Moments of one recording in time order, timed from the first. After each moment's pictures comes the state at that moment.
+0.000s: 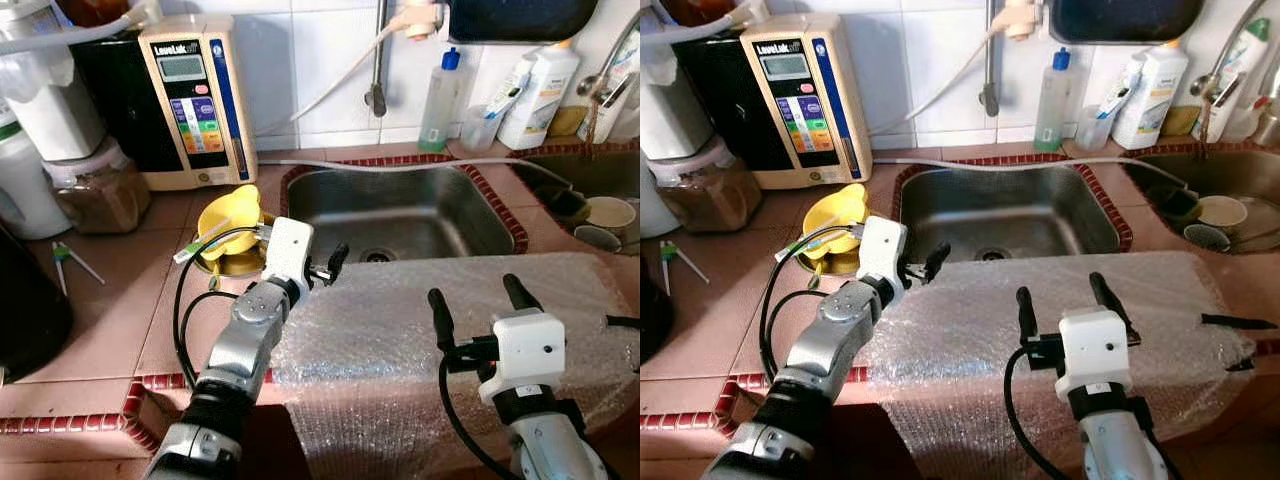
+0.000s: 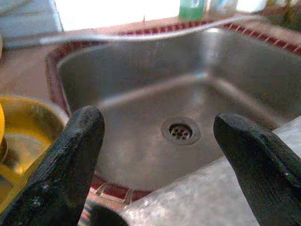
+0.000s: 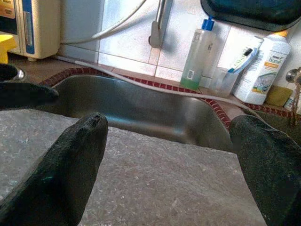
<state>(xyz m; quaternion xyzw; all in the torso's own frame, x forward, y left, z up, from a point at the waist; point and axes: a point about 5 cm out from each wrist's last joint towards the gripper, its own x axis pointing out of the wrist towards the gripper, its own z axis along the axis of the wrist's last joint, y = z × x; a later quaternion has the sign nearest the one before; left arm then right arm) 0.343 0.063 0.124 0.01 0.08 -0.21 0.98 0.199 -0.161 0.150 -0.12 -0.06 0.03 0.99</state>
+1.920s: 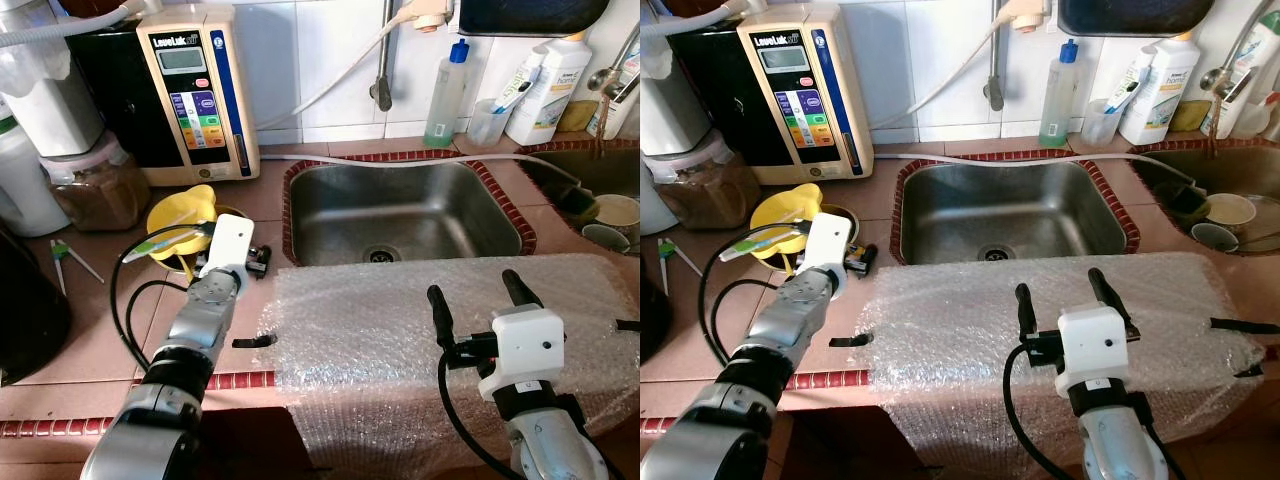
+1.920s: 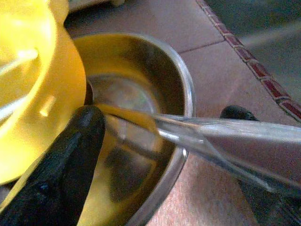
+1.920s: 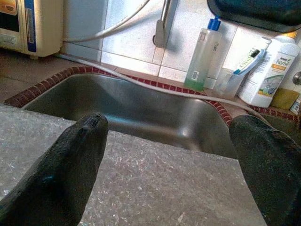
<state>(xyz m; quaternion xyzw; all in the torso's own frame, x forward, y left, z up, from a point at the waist) 0.365 0.145 0.108 0.10 0.16 -0.02 0.98 0.202 -0.161 0.154 -0.13 -0.07 0.04 0.99</state>
